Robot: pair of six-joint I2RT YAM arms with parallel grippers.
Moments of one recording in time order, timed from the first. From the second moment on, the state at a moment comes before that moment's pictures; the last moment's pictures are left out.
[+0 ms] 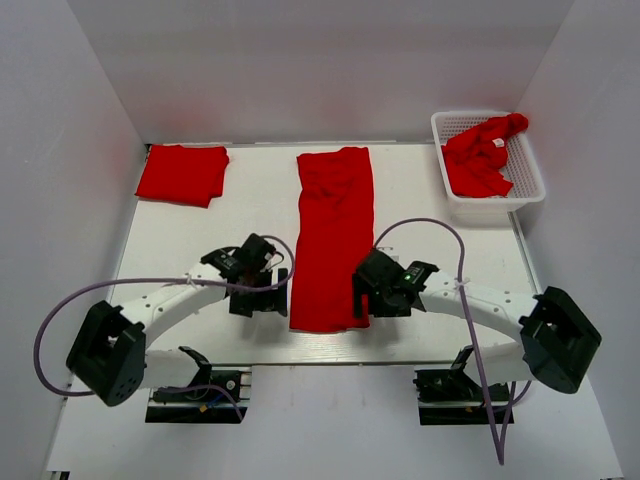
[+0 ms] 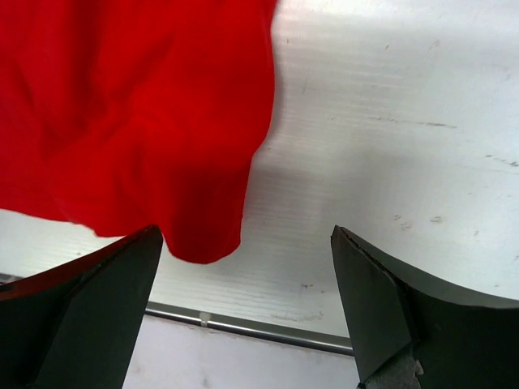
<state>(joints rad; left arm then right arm) -0.60 1.30 0.79 -0.75 0.04 -0.56 0.91 1.29 0.76 -0.64 0.14 0.78</state>
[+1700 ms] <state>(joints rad) -0.99 1.52 0.83 -0.67 -0.03 -0.86 0.97 1.31 0.68 -0.68 0.07 0.96</state>
